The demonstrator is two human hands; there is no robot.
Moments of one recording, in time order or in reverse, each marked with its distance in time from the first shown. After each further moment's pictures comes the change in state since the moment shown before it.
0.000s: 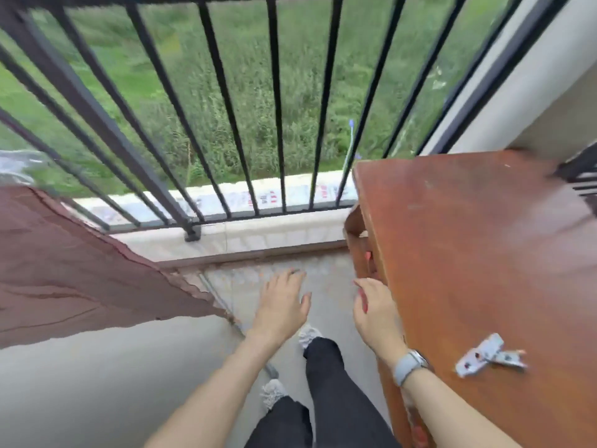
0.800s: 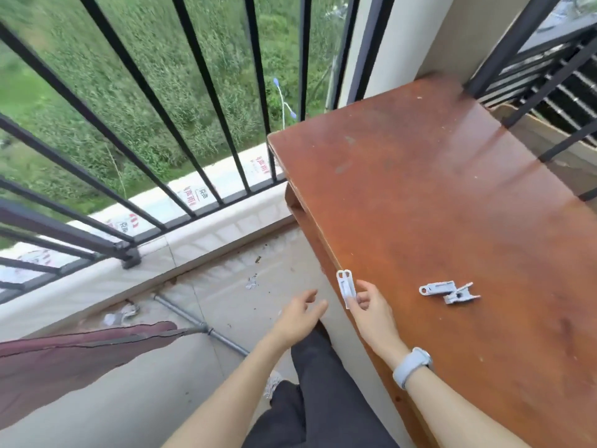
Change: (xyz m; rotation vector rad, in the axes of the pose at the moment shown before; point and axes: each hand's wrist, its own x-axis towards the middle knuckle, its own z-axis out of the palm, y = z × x) left_hand 0.033 0.060 0.070 -0.470 -0.602 -0.142; right_hand -0.018 0.056 -0.020 0.404 -0.048 0.615
